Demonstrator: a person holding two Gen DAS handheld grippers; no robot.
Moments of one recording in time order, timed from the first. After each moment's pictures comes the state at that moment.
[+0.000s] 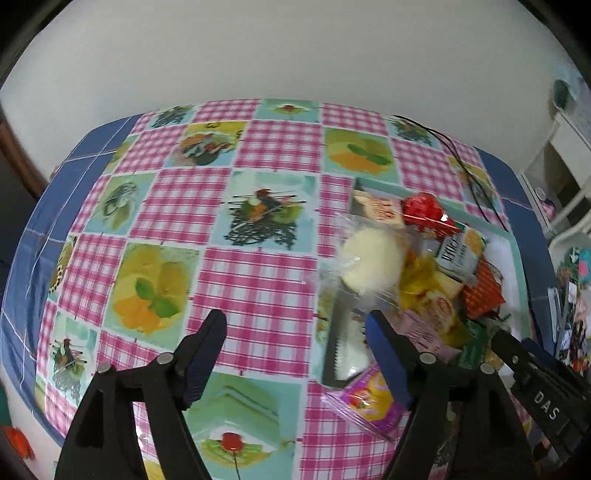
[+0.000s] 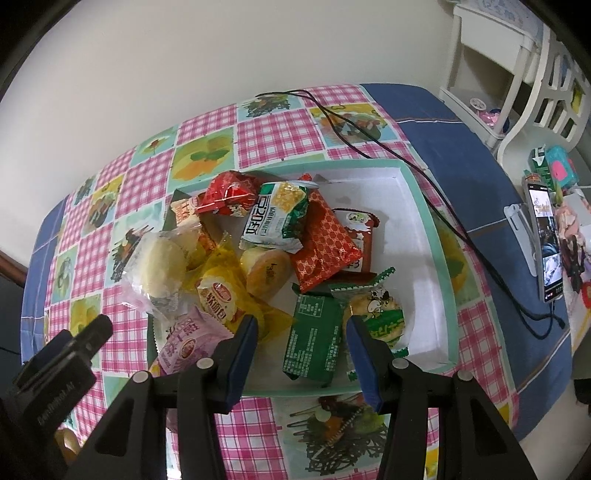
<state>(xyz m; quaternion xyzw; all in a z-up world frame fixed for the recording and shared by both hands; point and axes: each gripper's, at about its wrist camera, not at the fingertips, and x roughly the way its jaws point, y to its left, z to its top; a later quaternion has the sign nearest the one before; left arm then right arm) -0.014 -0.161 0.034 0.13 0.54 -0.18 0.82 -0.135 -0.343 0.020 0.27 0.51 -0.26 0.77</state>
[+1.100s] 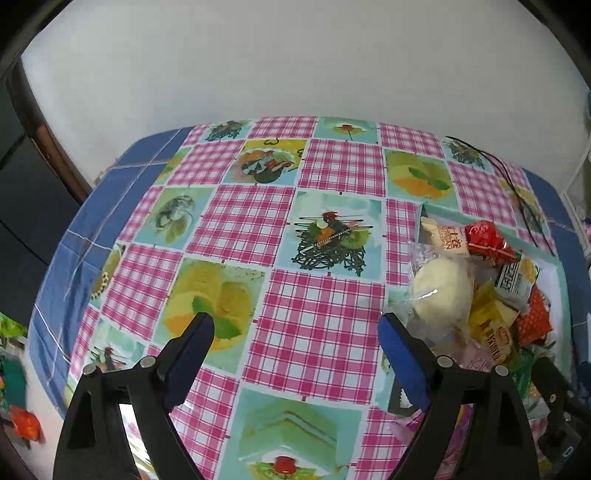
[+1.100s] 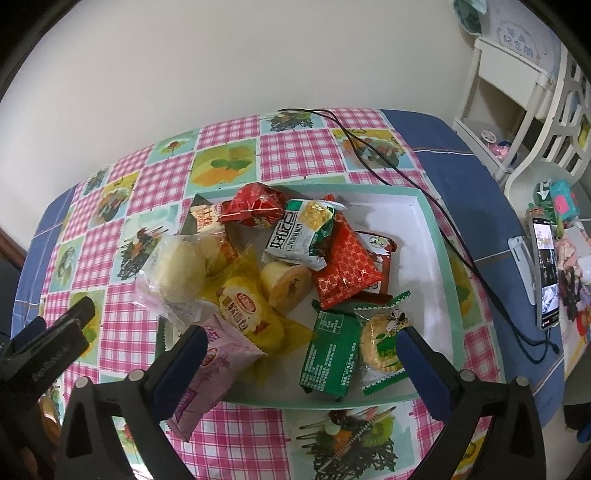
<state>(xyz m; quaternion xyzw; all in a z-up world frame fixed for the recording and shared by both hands) 0.002 -0.141 0.034 0.15 0.49 -0.10 0.85 -0.121 -0.323 0.028 0.23 0.50 -0.26 0.80</state>
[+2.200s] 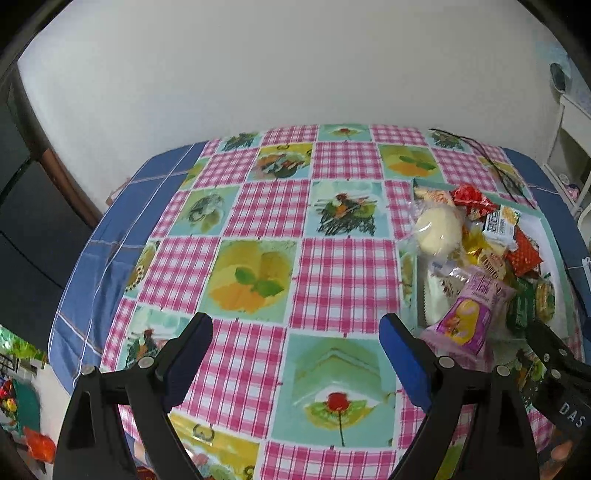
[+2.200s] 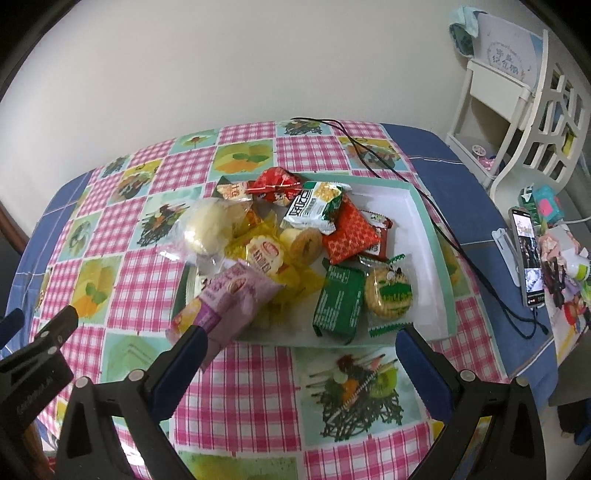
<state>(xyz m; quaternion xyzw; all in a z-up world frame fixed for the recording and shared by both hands) -0.059 -0.086 0.058 0.19 0.46 -0.11 0.86 -0.166 -0.262 0.038 0.19 0.47 -0.27 0.82</state>
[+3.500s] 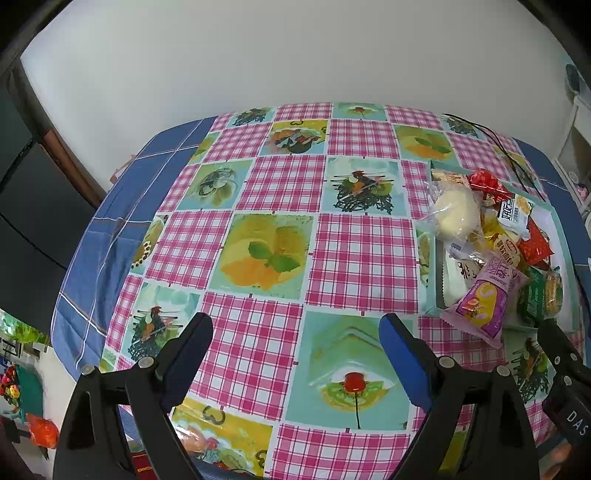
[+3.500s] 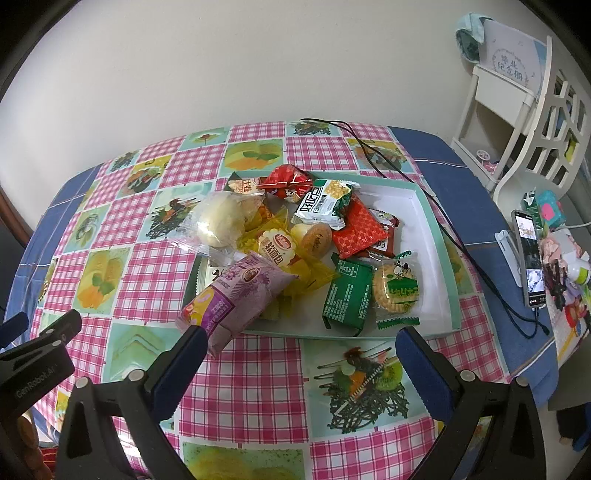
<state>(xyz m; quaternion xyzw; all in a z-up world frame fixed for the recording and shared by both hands) -0.054 -0.071 0.052 0.18 0.49 -0.10 0.84 -0.167 -0.250 0.040 0.18 0.47 -0.26 0.83</state>
